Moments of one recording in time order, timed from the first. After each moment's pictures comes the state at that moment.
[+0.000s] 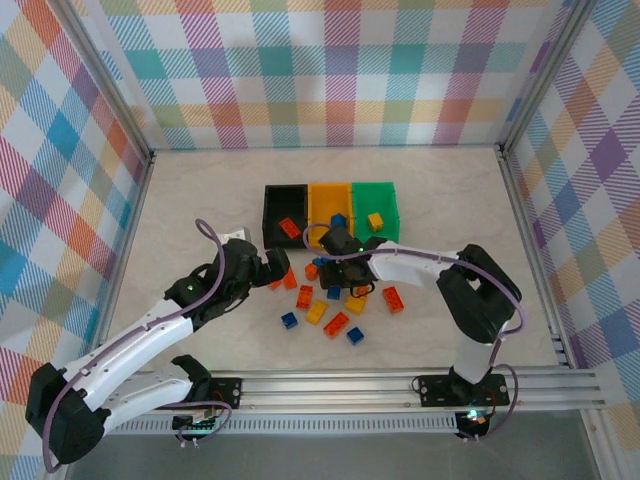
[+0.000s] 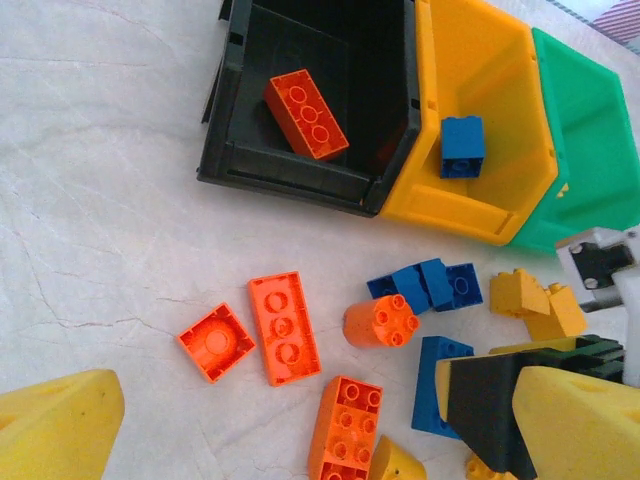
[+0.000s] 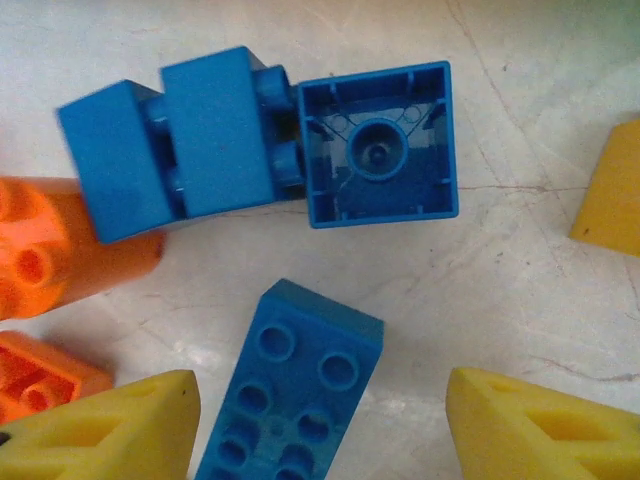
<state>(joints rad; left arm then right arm) -0.66 0.95 0.70 -0.47 -0.25 -0.81 0.84 1.79 1.11 -0.52 0.07 0.63</state>
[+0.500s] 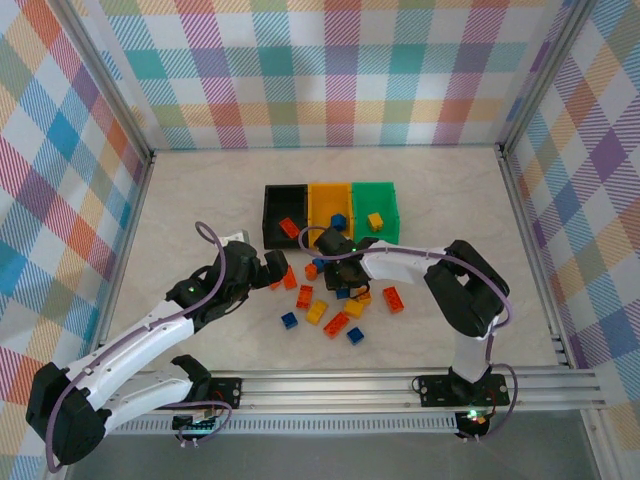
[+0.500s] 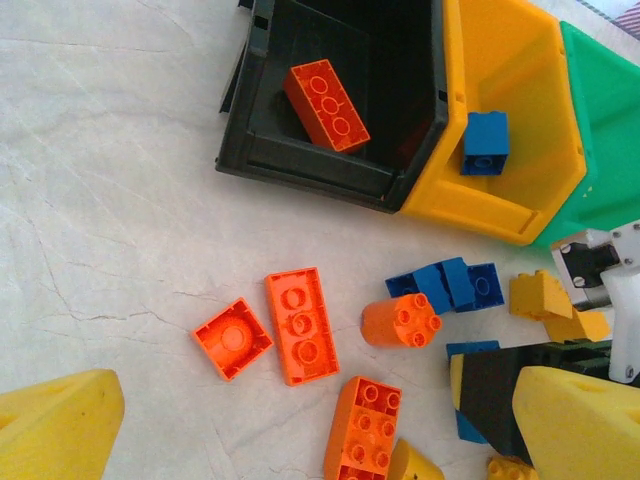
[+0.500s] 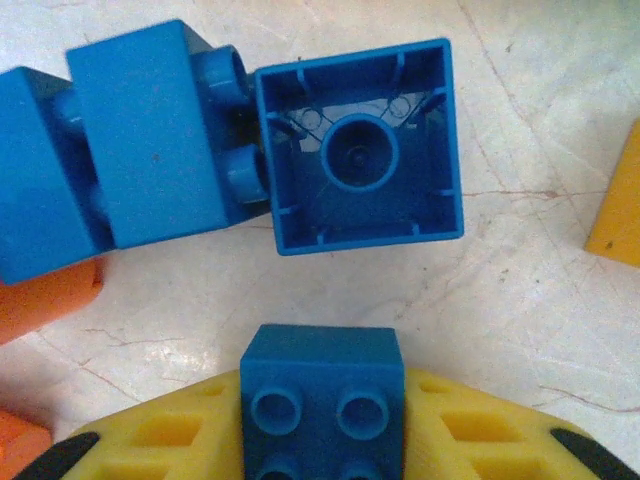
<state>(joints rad) -0.65 0.95 0.67 -0.45 -0.25 -0.82 0.85 1.85 1.14 -0.53 0.11 0.64</state>
